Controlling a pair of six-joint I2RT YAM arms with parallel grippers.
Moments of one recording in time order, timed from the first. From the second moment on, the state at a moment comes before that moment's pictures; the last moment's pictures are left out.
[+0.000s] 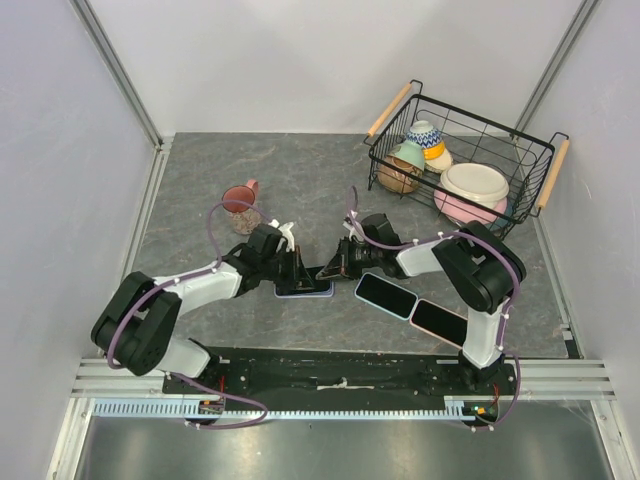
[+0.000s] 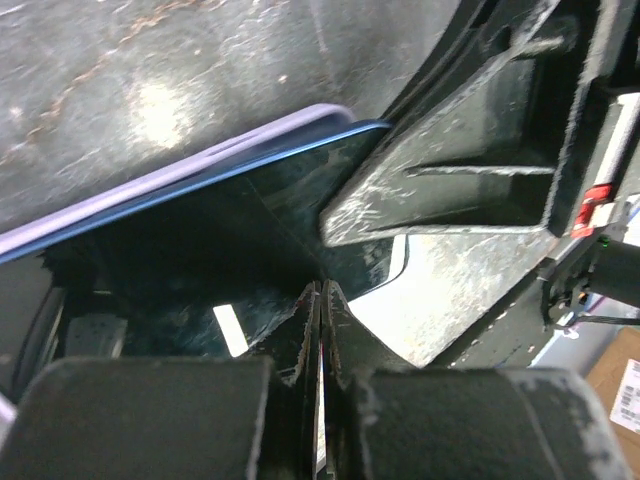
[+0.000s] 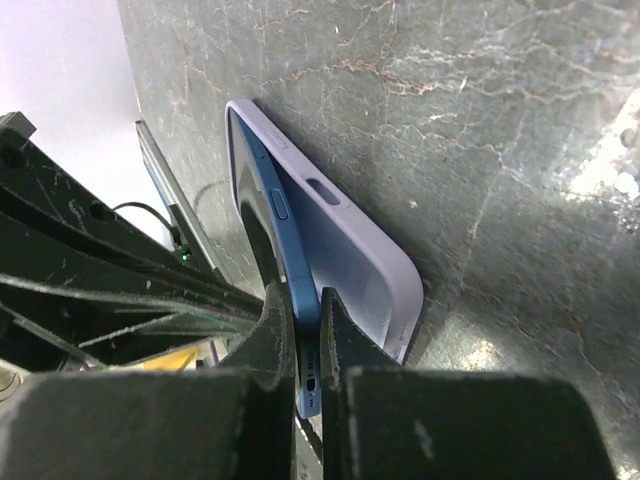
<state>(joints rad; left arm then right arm) -0.56 1.41 0.60 -0.03 0.38 -0.59 0.62 1.91 0.81 0.40 -0.67 0.89</state>
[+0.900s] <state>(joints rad) -0.57 1.50 0.60 0.09 0.41 -0.69 0.68 1.90 0.91 0.17 -0.53 0.78</state>
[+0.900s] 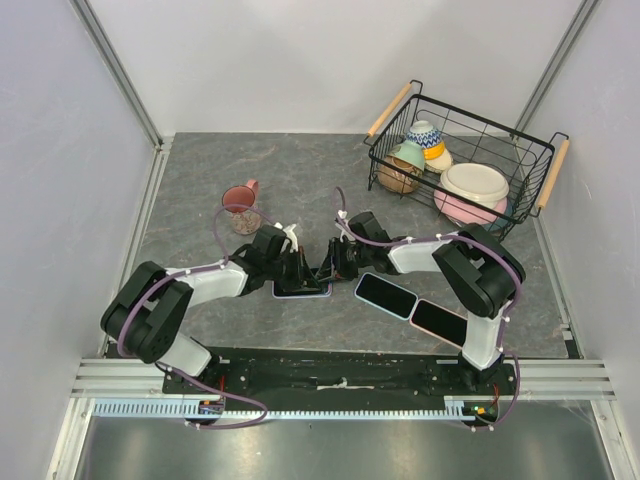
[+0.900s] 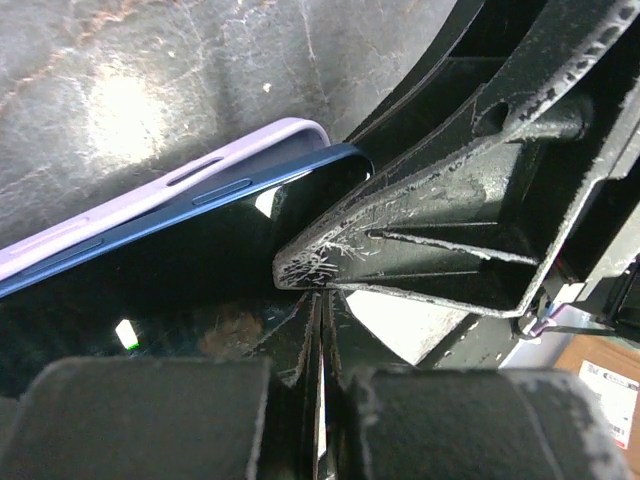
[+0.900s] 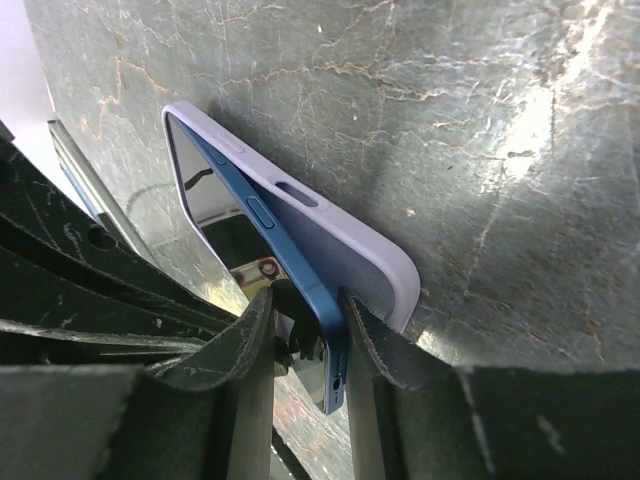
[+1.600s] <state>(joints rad) -0.47 1.55 0.56 0.08 0.60 -0.74 0.73 1.85 0.94 0.08 -0.44 0.67</state>
